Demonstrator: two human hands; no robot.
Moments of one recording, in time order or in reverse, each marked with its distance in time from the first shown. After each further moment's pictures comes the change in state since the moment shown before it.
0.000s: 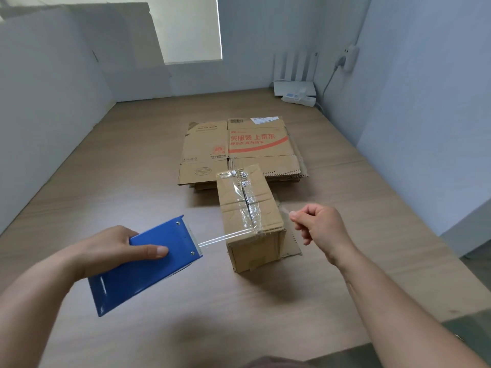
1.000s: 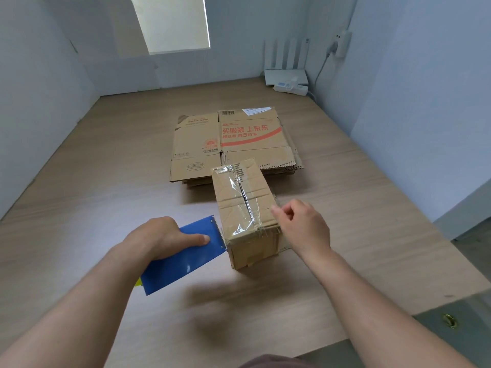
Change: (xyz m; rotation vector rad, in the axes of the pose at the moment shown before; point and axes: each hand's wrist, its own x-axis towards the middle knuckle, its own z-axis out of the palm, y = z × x) left_hand 0.085 0.034 0.049 0.404 0.197 -0.188; right_hand 0.005 0.020 0.034 -0.670 0.237 -0.129
